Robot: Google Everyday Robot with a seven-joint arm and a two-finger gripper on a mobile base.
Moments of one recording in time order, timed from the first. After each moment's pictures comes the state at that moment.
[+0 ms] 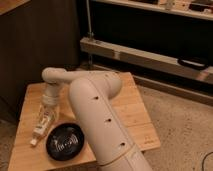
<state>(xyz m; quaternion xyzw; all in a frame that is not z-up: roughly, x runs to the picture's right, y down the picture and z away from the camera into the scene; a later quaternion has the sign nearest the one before) -0.342 0.158 0.827 -0.50 0.31 0.62 0.52</state>
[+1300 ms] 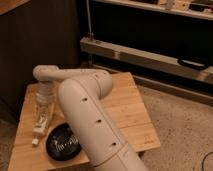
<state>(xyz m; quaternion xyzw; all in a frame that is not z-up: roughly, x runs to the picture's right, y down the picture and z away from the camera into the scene) -0.362 0.144 0.822 -0.48 0.31 0.61 0.55</state>
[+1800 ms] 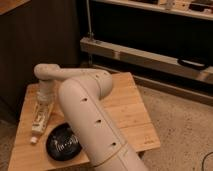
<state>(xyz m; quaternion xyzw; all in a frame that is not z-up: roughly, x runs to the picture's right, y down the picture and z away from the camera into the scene) -0.357 0.137 0.825 -0.48 0.31 0.61 0.55</state>
